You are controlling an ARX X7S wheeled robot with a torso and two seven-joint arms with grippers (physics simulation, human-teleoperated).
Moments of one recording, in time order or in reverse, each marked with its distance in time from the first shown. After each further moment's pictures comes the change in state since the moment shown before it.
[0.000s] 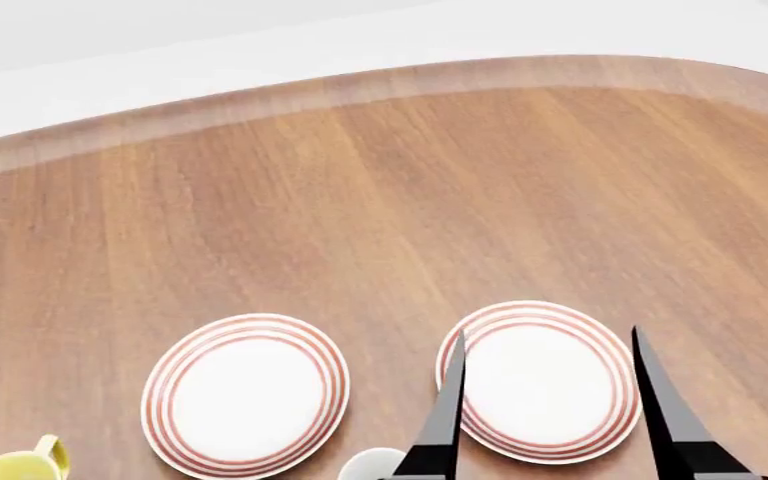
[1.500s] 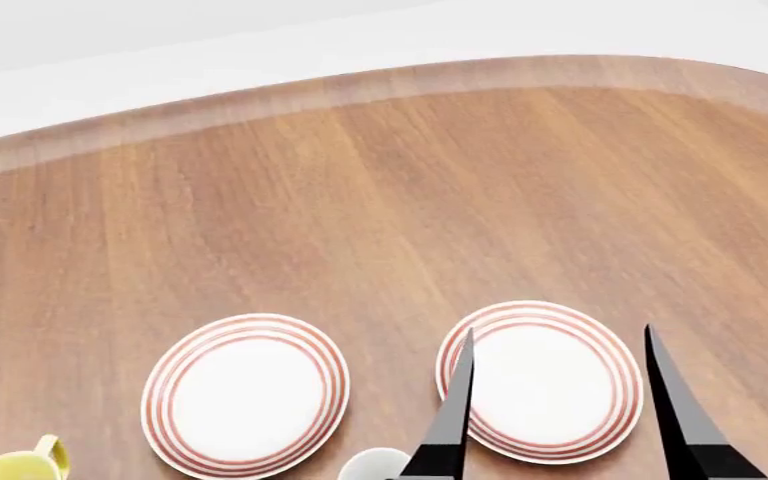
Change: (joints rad) left arm 0.209 -0.150 -0.120 0.224 0.005 0.119 -0.008; right arm -0.016 -0.020 0.027 -0.017 -0.020 -0.004 -0.023
